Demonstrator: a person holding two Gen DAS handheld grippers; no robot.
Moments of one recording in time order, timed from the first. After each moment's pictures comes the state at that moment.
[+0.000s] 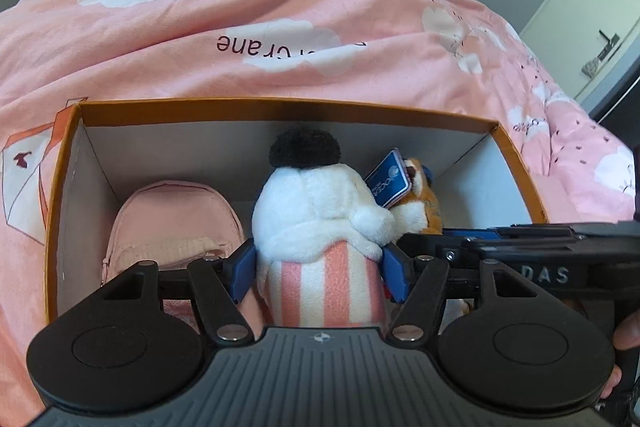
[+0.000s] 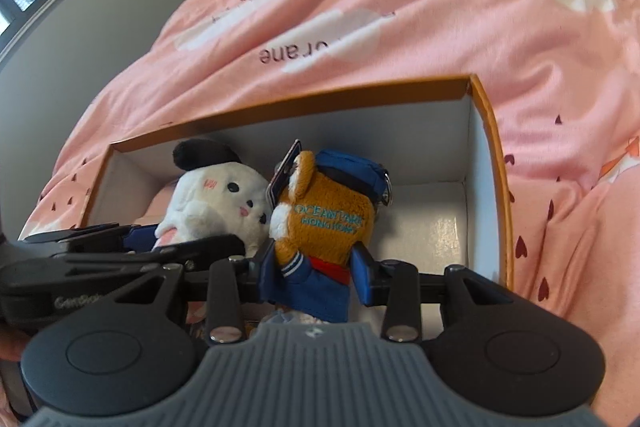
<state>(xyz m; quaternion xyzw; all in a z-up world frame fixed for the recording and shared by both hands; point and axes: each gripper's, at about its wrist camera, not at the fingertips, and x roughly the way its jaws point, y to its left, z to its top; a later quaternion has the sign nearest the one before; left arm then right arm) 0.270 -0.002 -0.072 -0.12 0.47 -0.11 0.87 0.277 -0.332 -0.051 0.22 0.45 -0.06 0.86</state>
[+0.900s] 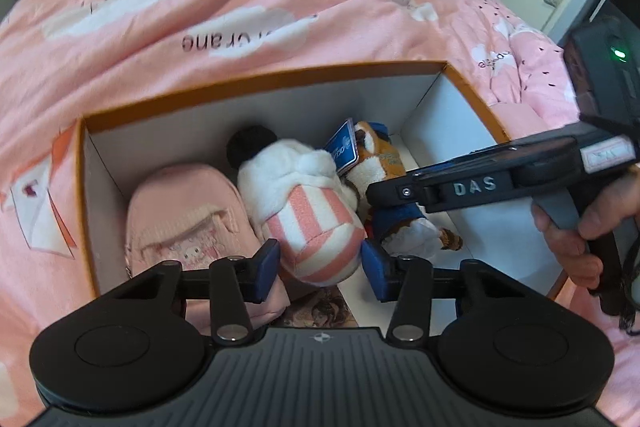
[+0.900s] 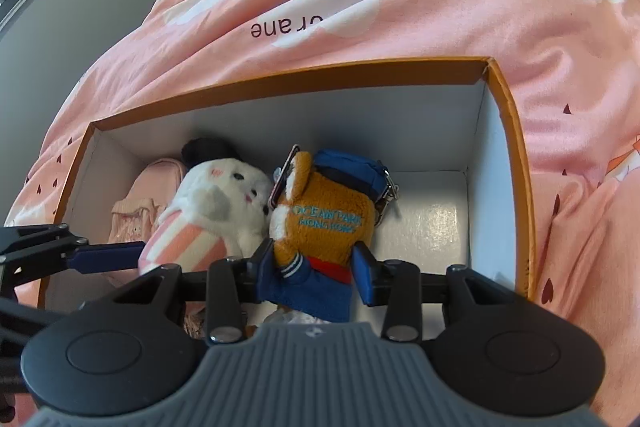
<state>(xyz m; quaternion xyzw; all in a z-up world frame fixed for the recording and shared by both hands) 0.248 -0.004 -0.058 -0.04 0.49 -0.18 0.85 0.288 -0.332 -0.061 0.20 0.48 -0.07 0.85</state>
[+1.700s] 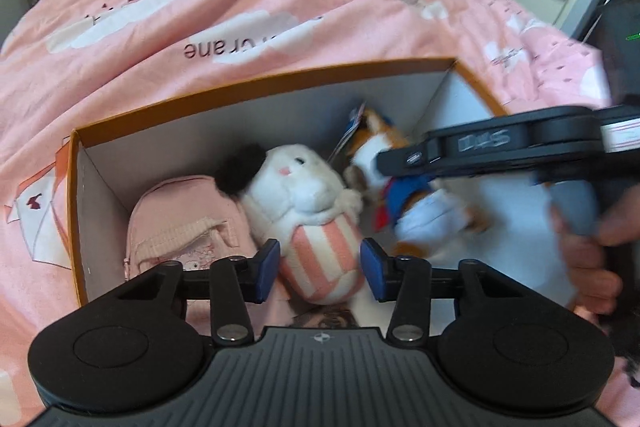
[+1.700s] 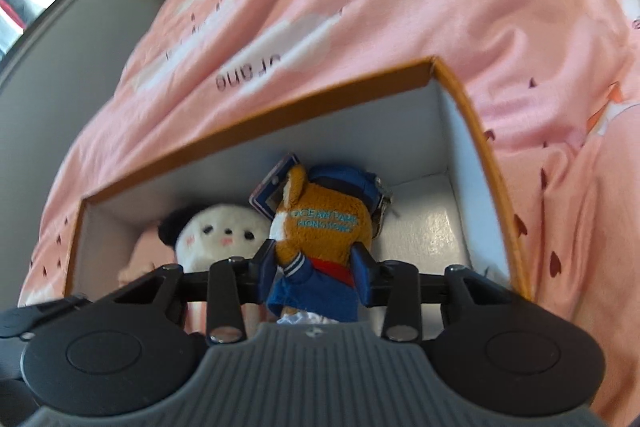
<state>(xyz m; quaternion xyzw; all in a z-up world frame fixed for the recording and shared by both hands) 0.251 -0.017 -0.061 0.00 0.48 -0.15 0.86 0.276 -0.337 -0.057 0.29 0.41 -0.15 0.85</state>
